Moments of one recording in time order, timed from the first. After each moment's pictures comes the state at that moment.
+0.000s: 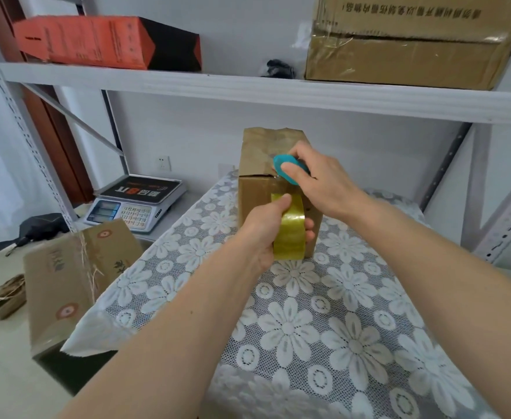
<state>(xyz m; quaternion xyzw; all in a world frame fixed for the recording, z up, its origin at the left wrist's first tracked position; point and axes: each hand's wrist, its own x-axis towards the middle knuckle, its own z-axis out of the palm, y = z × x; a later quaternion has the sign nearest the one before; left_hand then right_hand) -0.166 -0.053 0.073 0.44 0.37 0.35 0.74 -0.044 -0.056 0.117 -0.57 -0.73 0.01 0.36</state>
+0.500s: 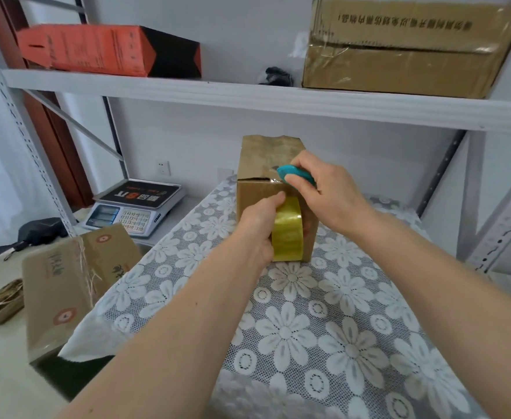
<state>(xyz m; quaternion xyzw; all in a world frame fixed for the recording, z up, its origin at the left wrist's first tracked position) -0.160 -0.052 0.088 0.35 0.40 0.40 0.75 -0.039 -0.075 0.117 -0.56 -0.74 -0.05 0.37</state>
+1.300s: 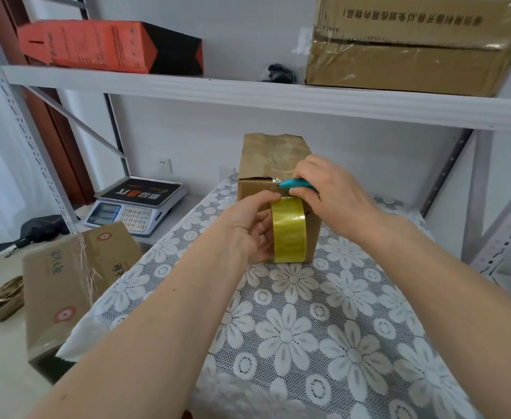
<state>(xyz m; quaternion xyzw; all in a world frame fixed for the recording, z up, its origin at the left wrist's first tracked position) -0.181 -0.038 0.090 0.30 0.43 0.30 0.80 -0.032 -0.069 0.116 -0.55 -0.78 -0.13 0.27</state>
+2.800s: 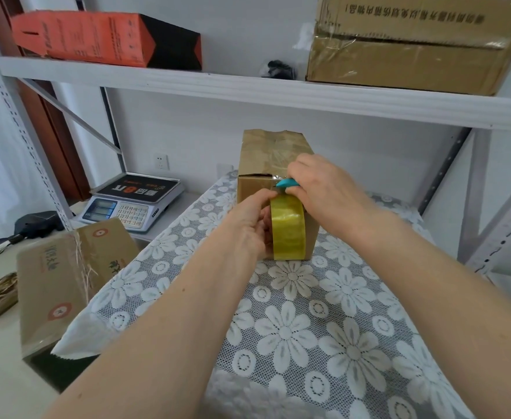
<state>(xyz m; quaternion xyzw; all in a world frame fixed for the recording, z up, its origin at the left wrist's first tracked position) -0.168 -0.027 0.077 0.29 0.41 0.33 0.80 -0.048 -0.070 0.118 -0.57 -0.77 -0.19 0.20</state>
